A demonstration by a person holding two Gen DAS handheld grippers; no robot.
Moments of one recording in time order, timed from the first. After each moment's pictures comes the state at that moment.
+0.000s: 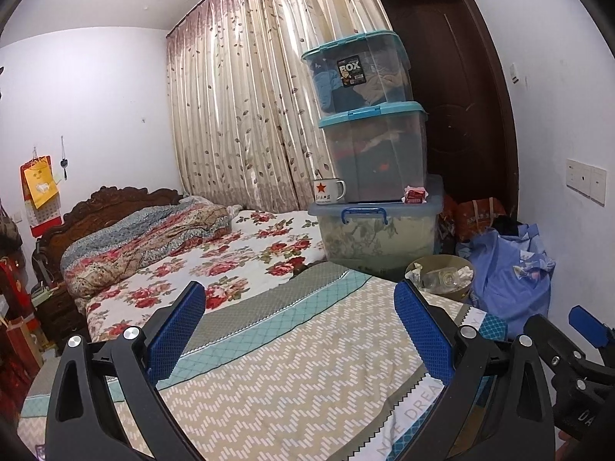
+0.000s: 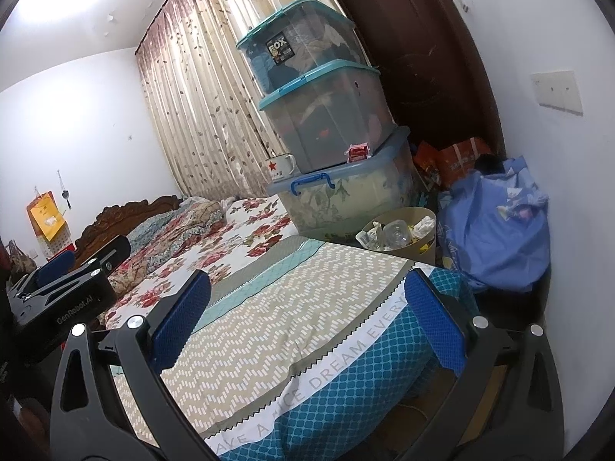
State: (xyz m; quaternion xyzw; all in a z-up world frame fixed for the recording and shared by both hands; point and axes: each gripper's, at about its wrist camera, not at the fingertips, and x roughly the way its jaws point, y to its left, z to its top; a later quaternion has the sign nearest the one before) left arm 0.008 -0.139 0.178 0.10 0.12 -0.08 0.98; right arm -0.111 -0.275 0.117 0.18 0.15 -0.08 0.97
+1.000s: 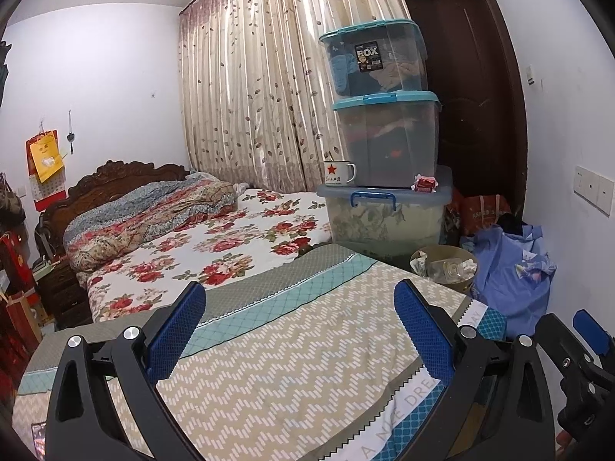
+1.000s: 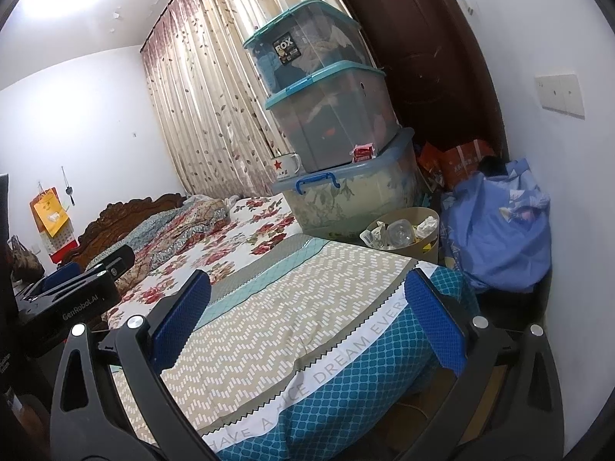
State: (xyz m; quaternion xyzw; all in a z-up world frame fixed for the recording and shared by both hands) left arm 0.011 -0.123 0.174 0.07 0.16 -0.06 0.98; right arm -0.116 -0.269 0.115 0.17 0.15 -0.08 0.97
